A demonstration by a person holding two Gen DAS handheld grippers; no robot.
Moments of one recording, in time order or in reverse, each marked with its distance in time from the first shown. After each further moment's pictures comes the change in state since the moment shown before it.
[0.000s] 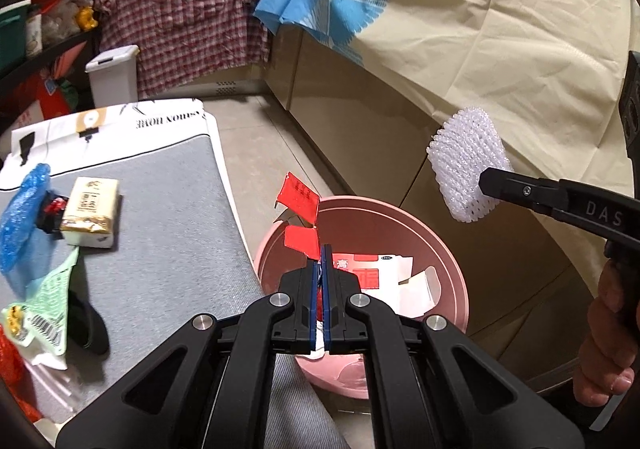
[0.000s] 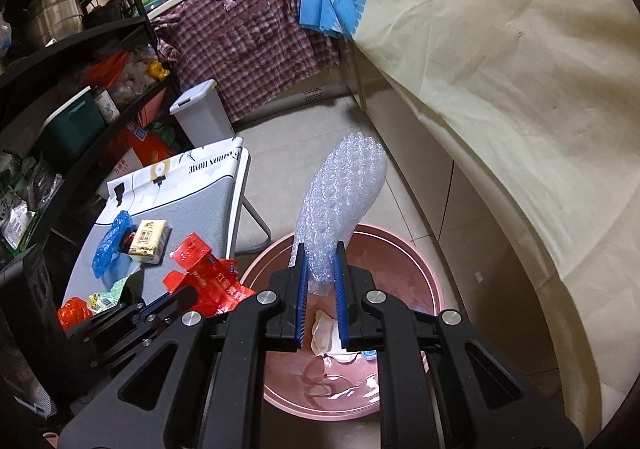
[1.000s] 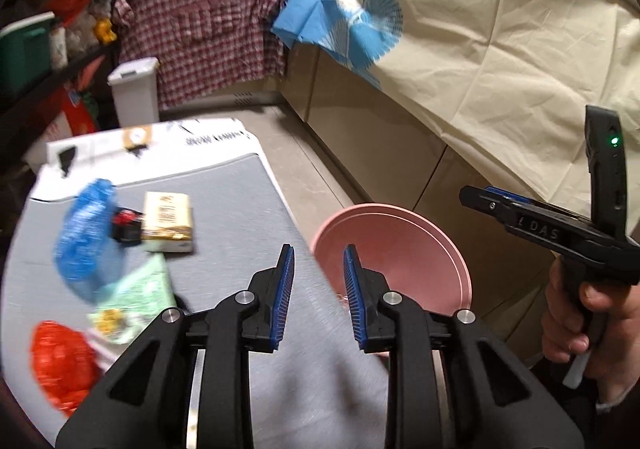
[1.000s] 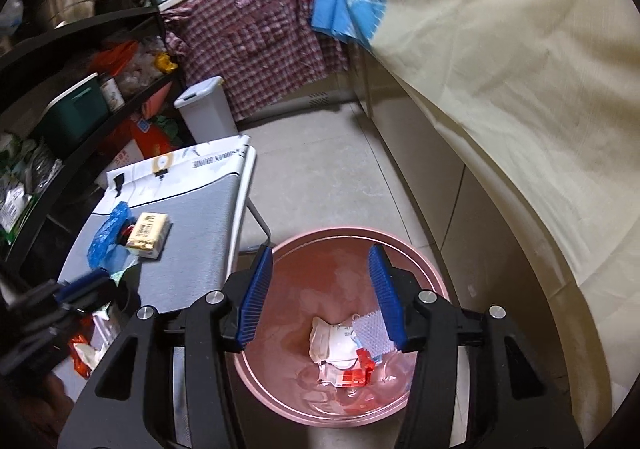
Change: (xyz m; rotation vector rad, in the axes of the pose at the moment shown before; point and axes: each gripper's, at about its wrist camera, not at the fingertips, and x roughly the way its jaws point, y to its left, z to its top) left arm -0.087 0.042 0.009 0.019 -0.029 0.041; right arm -0.007 0.023 -0.006 -0.077 -0.044 0.003
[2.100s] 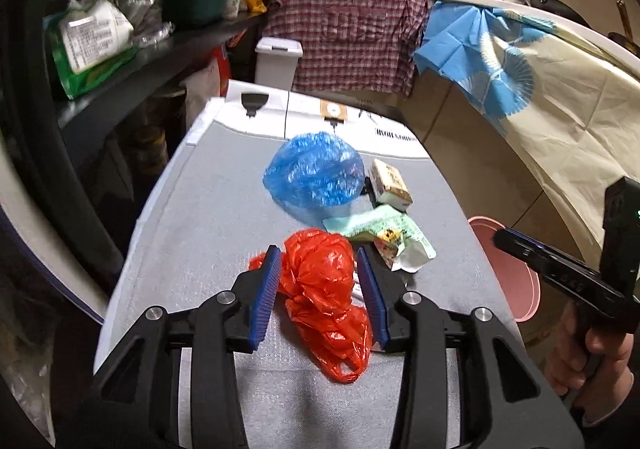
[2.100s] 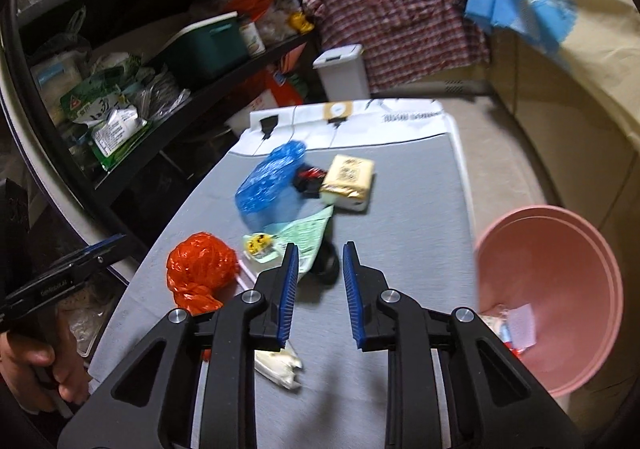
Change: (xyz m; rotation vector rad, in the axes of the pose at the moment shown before) left arm -0.109 0.176 -0.071 -0.296 -0.022 0.229; right arm 0.023 0.190 -0.055 -0.159 0.097 0.356
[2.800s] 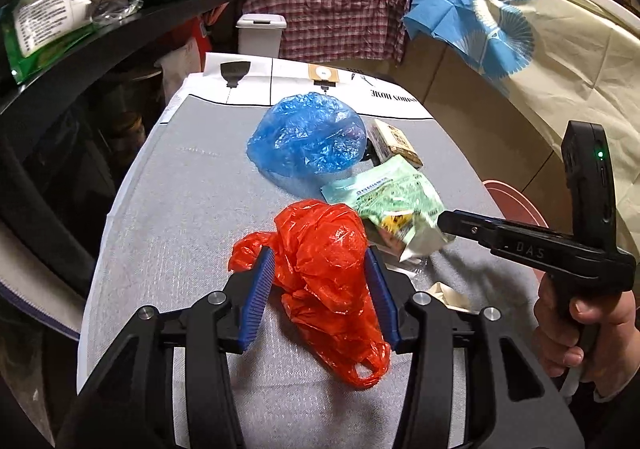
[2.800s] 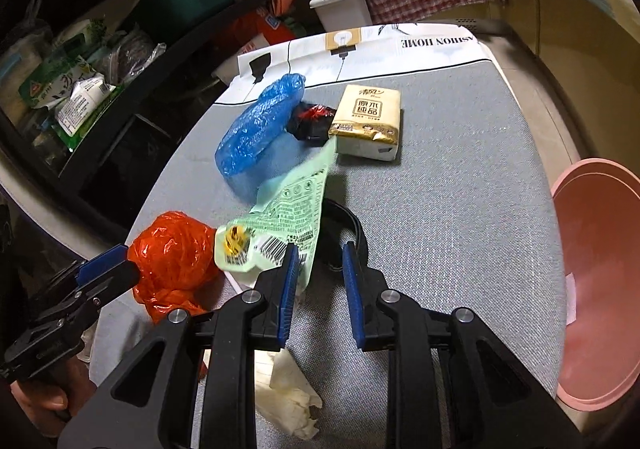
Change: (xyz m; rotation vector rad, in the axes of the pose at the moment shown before) left arm 0.046 0.000 -0.011 0.085 0.078 -0.009; right arm 0.083 -0.005 -0.005 0.061 0.190 0.032
